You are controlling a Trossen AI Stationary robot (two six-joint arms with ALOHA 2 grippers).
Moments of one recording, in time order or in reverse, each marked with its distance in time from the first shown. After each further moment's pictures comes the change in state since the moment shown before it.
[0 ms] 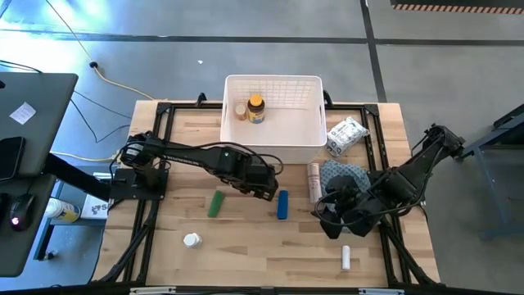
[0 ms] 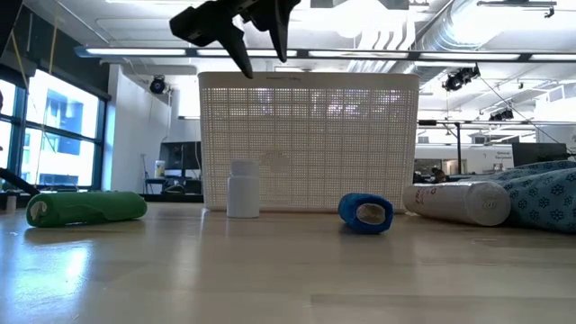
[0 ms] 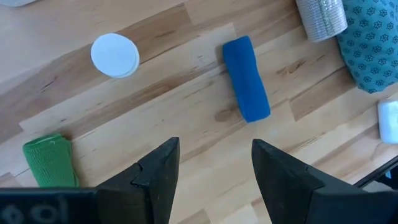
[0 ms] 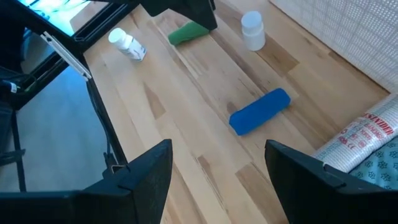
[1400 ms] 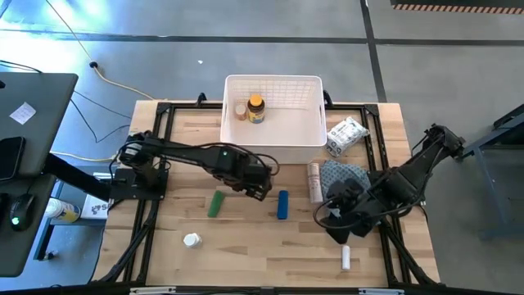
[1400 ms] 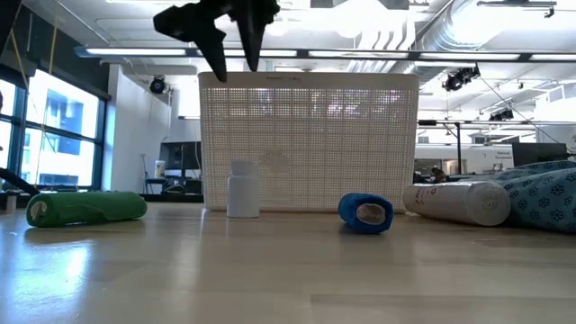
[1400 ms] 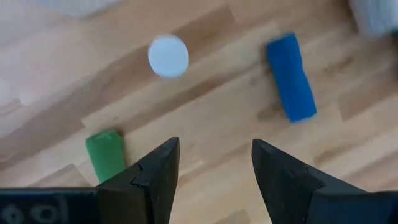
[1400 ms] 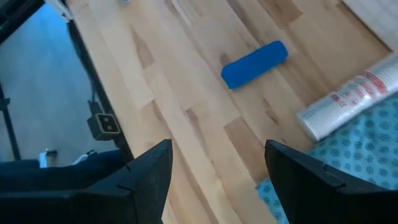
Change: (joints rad) left arm 0.005 -0.005 0.001 -0.137 -0.059 0.023; right arm 0.002 0.000 0.000 -0.099 -0.173 -0.017
